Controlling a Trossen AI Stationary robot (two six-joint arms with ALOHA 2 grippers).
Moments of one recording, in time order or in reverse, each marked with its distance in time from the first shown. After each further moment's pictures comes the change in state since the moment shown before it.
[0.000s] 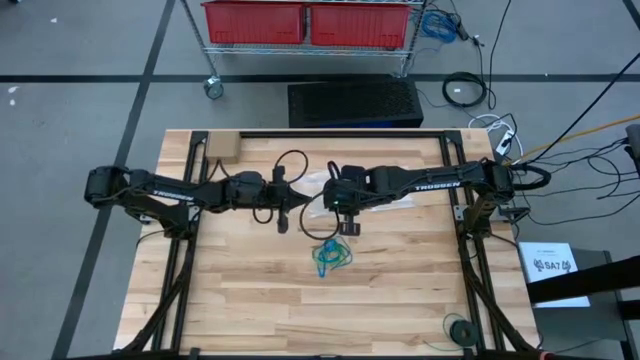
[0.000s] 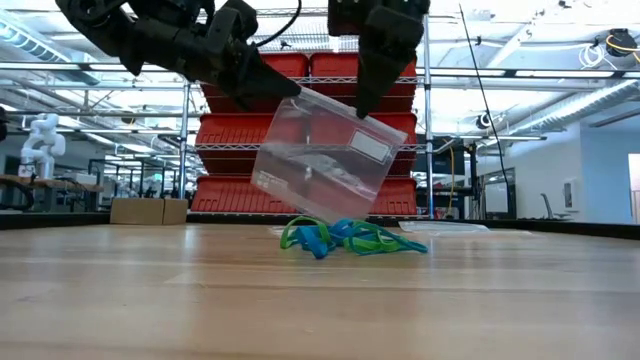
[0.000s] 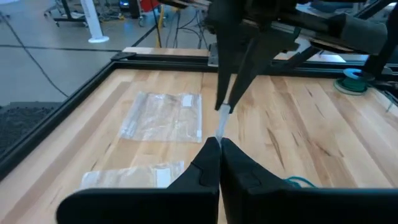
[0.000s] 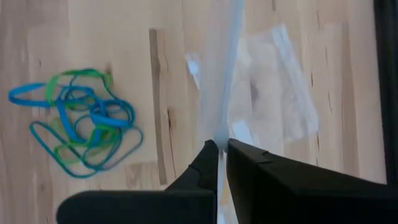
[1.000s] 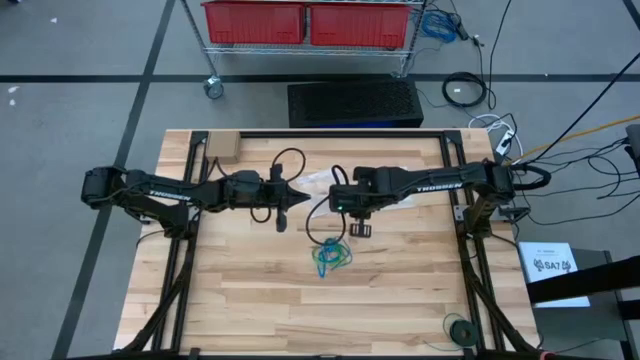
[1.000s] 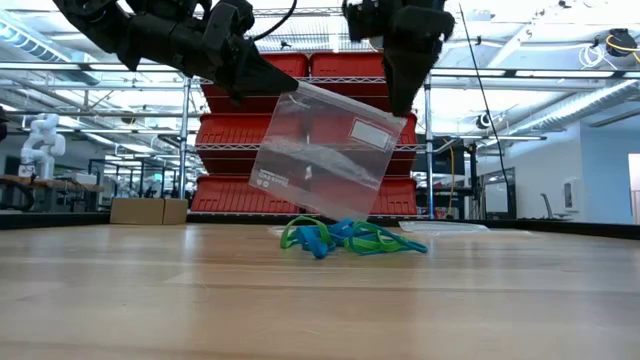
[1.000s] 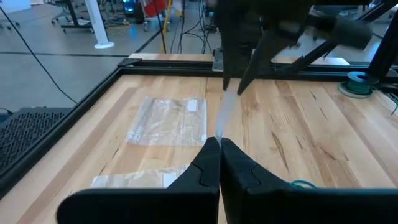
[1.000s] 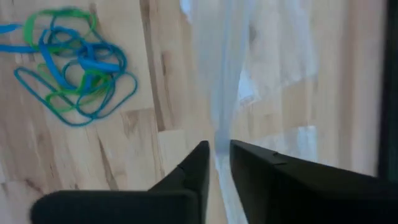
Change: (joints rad) left arm 0.000 -0.023 0.000 -0.012 -0.010 0.015; right arm 0.033 0.001 0.067 -0.229 0.043 0.091
